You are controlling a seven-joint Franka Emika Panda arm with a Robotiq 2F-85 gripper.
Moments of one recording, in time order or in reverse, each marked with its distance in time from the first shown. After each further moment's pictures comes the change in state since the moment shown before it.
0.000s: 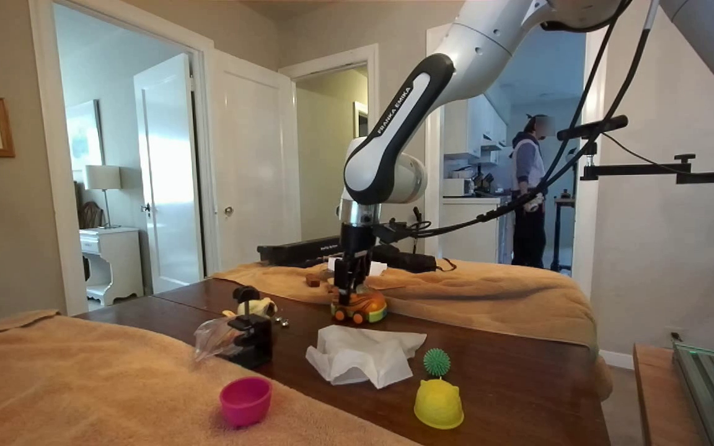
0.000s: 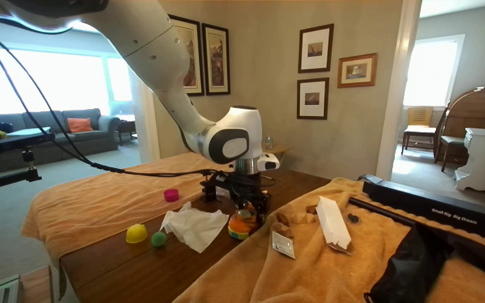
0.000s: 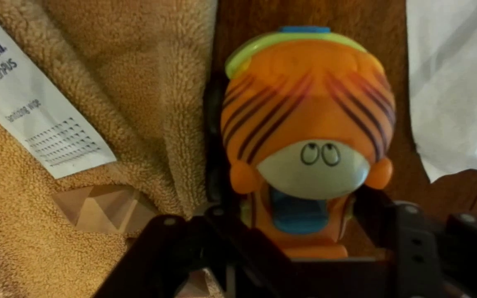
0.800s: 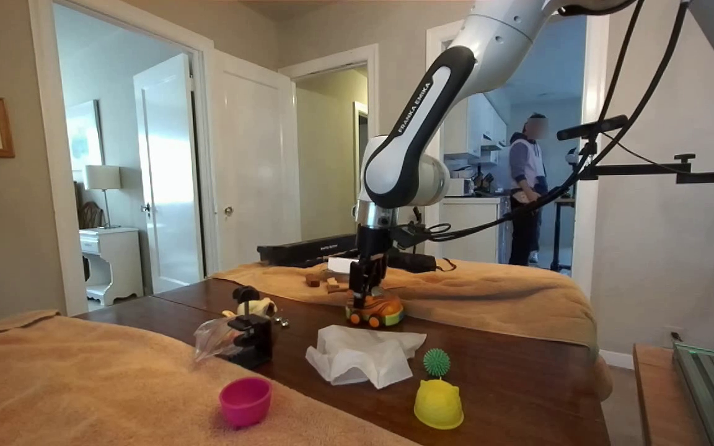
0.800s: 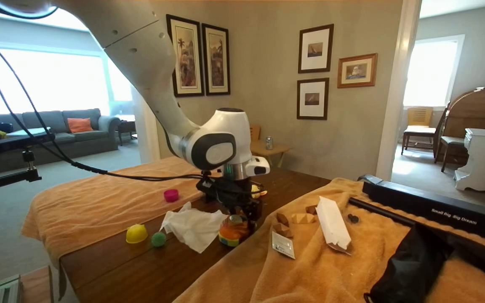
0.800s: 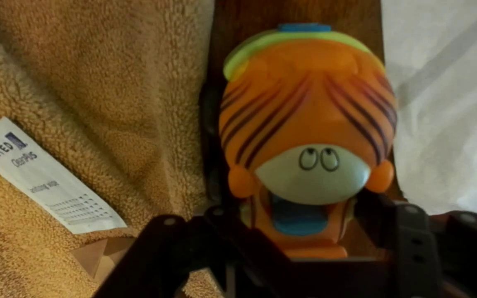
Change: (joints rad) arm -0.005 -0.087 -0.002 -0.170 0.001 0.106 0.035
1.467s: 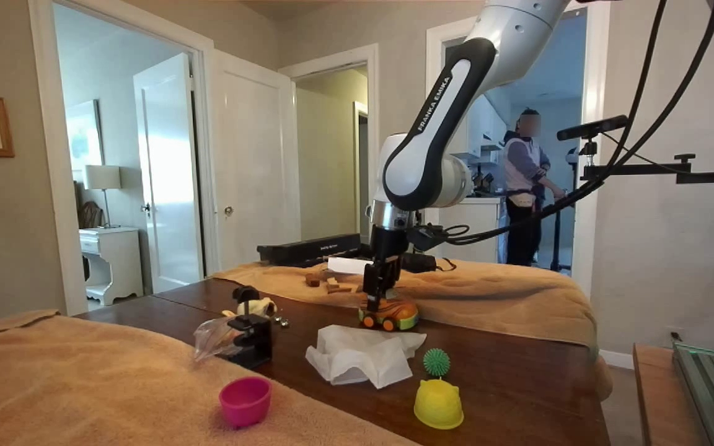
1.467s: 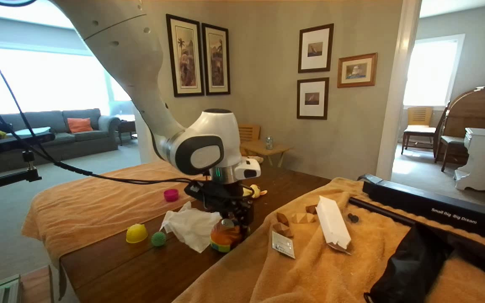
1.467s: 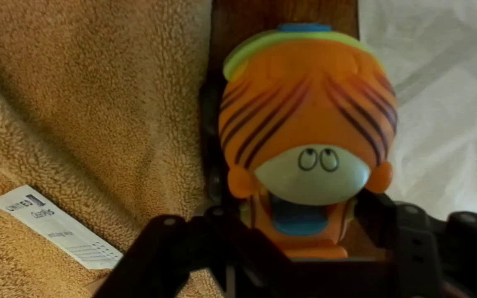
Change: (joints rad) arm 0.002 -0.069 -0.005 -0.132 0.000 0.083 0.020
